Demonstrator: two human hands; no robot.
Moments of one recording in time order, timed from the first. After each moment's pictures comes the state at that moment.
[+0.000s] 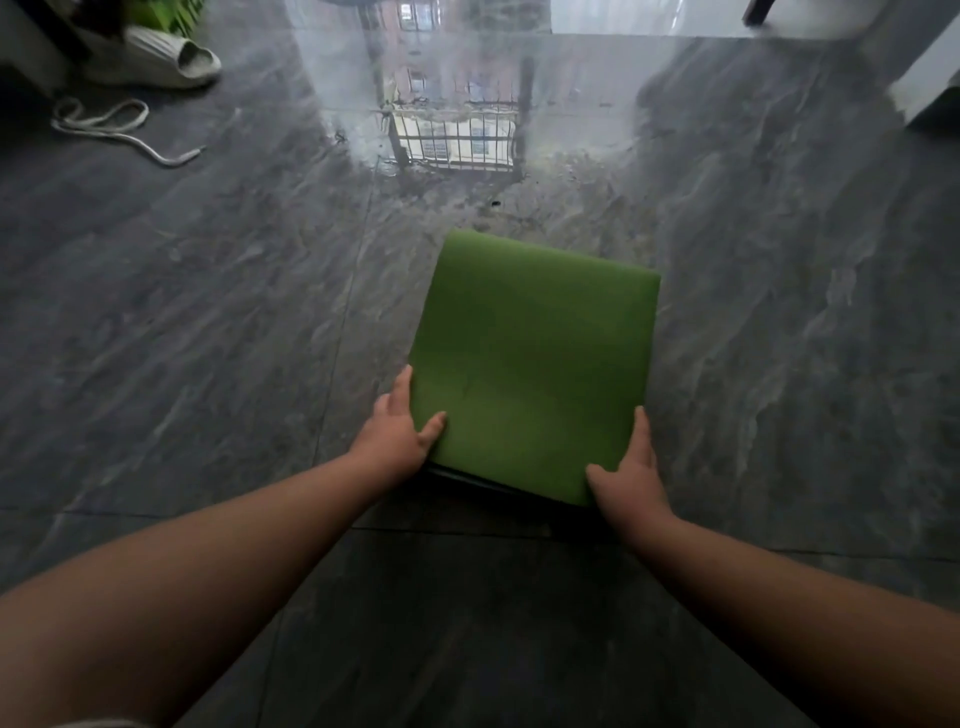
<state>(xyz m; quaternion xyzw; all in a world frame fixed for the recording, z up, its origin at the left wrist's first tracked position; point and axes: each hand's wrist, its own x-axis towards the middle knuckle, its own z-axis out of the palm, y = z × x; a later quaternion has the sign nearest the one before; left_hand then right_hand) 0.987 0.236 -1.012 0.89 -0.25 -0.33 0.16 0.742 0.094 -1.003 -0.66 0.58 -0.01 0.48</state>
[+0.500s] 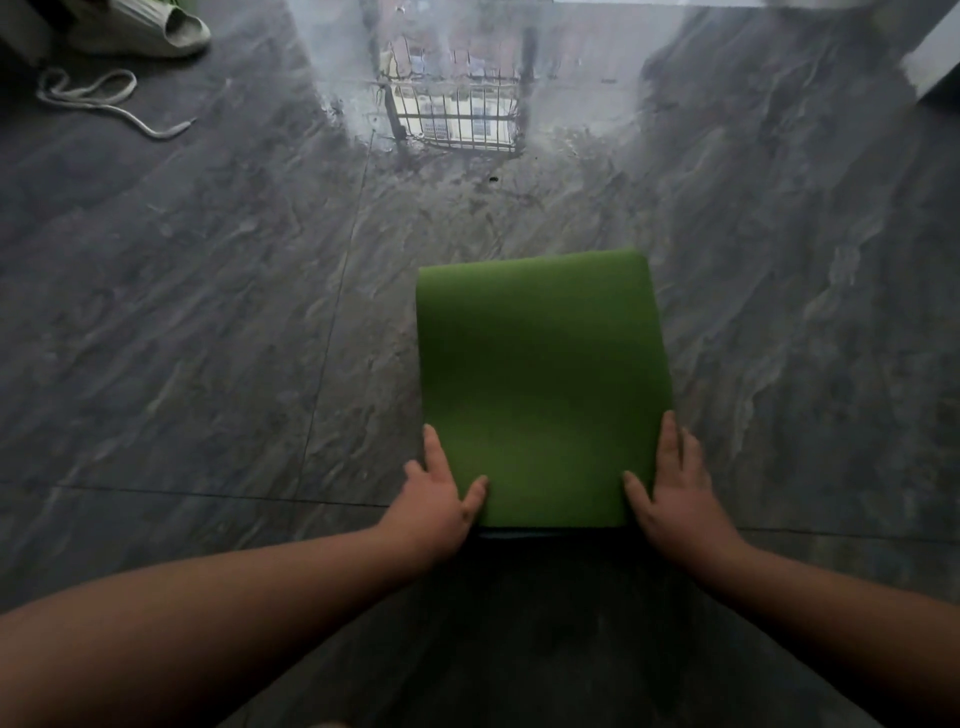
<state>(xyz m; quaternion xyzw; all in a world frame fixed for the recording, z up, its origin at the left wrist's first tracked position) 0.885 0.267 -1.004 0.87 -0.26 -0.41 0.11 0.667 0.080 -1.018 -0.80 0.49 0.09 0.33</state>
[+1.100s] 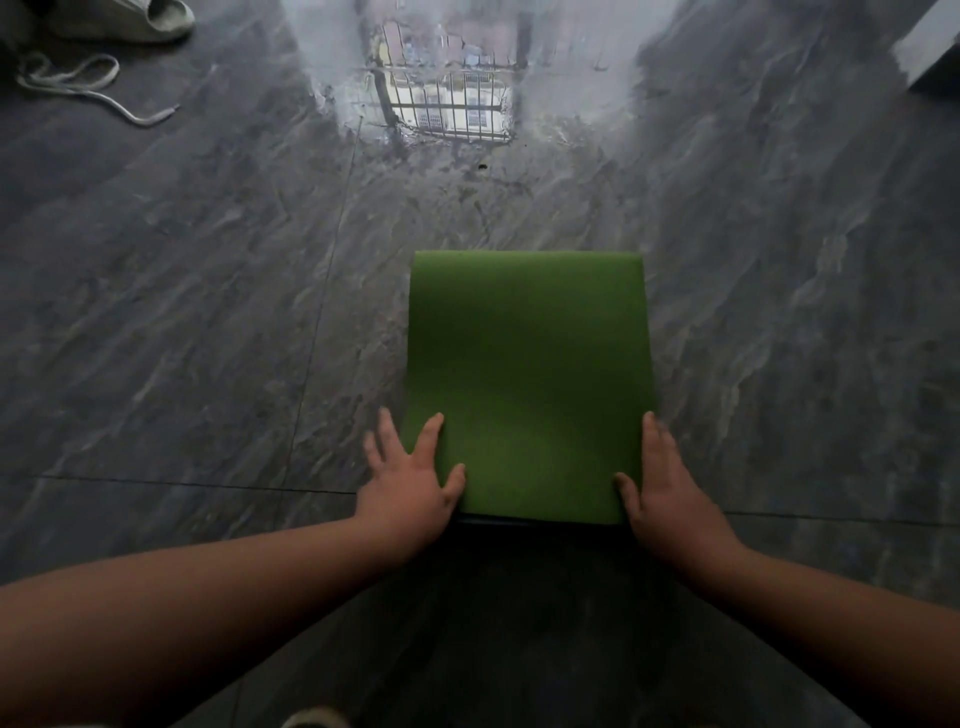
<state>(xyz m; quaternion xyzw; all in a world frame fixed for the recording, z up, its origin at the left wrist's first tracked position) 0.887 0.272 -1.005 0.90 -0.31 -0.32 0.04 0.656 0.092 -1.007 -0.84 0.45 0.10 0.29</state>
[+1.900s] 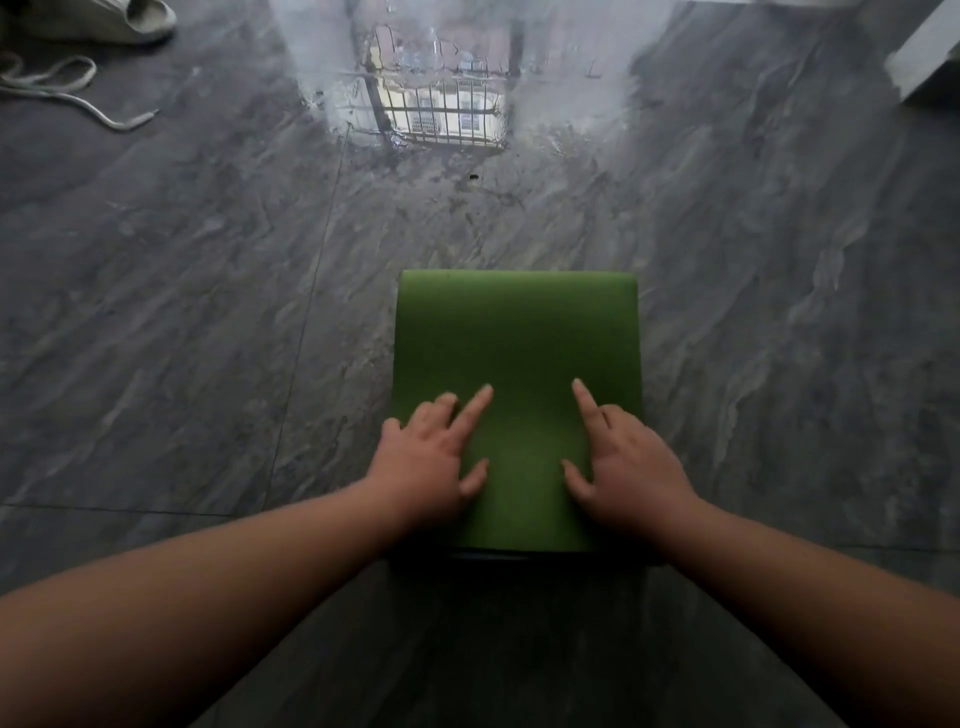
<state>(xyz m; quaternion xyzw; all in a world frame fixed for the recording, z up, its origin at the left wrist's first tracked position) 0.916 0.216 -0.995 0.82 -0.53 -0.21 -0.05 0.724 0.059 -0.991 -0.93 0.31 0.13 0.15</state>
